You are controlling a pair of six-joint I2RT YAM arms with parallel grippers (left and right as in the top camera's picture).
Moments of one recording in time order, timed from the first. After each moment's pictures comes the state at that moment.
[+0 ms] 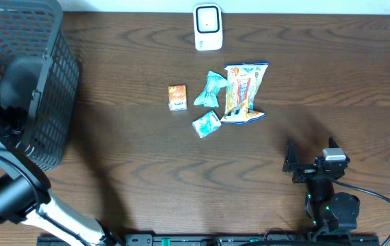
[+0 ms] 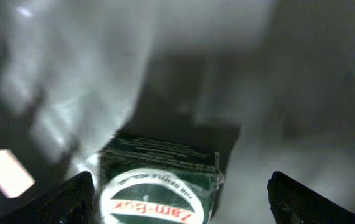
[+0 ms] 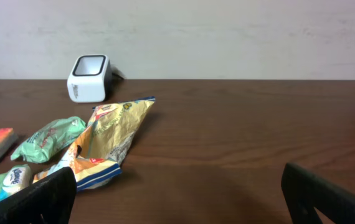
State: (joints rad) left arm 0.69 2.00 1.53 -1.01 -0.11 -0.32; right arm 0.02 0.02 0.01 -0.07 -0.04 0.03
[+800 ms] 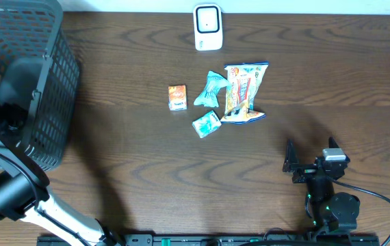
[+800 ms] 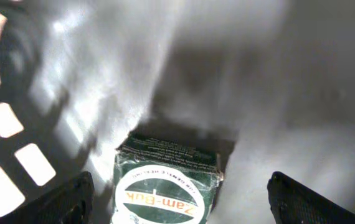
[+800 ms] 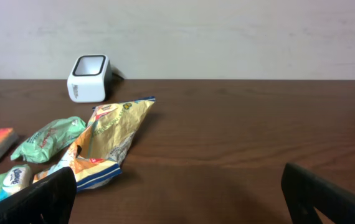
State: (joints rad) left arm 0.69 2.02 1.62 -1.09 -0.13 -0.35; right arm 0.02 0.02 0.01 -0.07 -0.04 0.03
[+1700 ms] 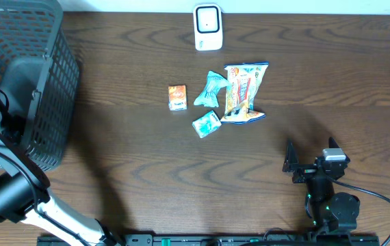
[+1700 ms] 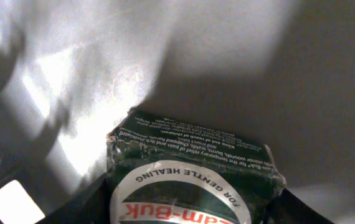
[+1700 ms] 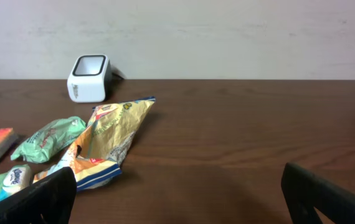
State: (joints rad) left arm 0.69 2.01 1.45 -0.99 -0.11 -0.44; right arm 0.02 0.02 0.01 -0.07 -0.04 0.03
